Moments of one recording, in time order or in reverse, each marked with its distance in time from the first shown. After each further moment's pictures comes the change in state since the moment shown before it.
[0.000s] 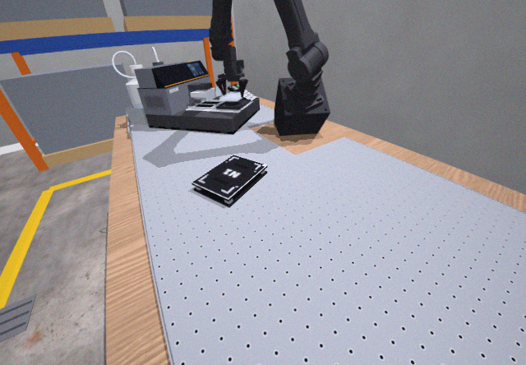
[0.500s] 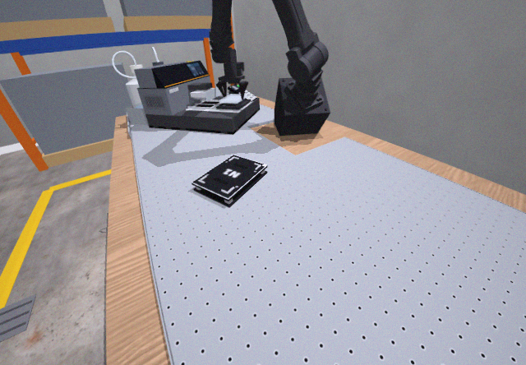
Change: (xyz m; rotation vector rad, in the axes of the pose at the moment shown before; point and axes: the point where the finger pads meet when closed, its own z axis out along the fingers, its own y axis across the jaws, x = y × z) arm -0.001 0.000 0.009 0.003 0.001 0.002
